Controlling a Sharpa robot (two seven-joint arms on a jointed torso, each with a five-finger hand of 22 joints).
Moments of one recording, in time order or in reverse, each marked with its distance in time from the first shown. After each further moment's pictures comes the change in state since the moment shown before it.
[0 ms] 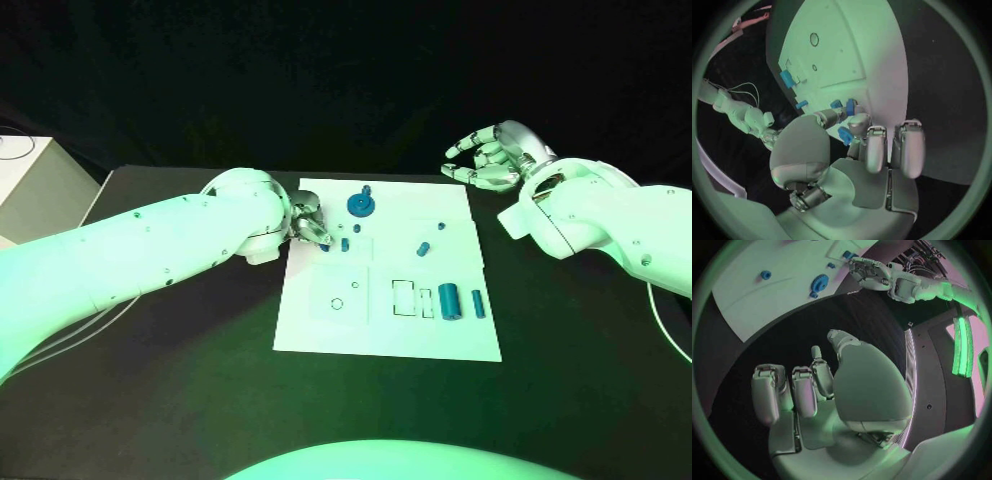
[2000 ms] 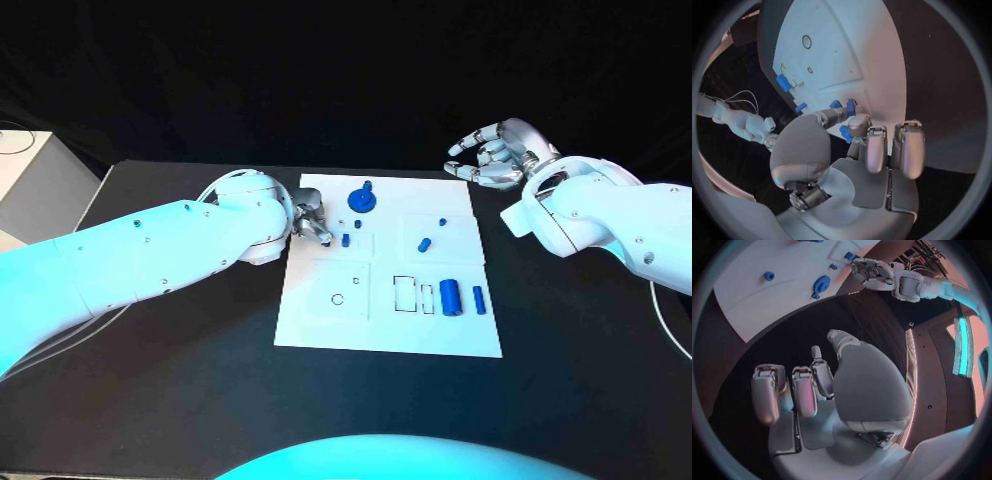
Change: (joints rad) left arm -0.020 -0.017 0.006 0.057 -0.109 -0.056 -0.018; left_hand 0.020 0.004 0.007 0.007 0.052 0.015 -0.004 0.011 0.010 0.023 -0.005 0.007 0.012 0.000 0.000 0.000 0.000 0.000 0.000 0.000 0.011 0.000; right arm -0.007 -0.004 0.000 -0.003 0.000 0.000 0.001; right_hand 0.000 0.000 0.003 -0.003 0.004 0.000 0.000 0.000 0.000 0.000 0.000 0.000 0.000 0.000 0.000 0.000 0.000 0.000 0.000 0.000 0.000 0.000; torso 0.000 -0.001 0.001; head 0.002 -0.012
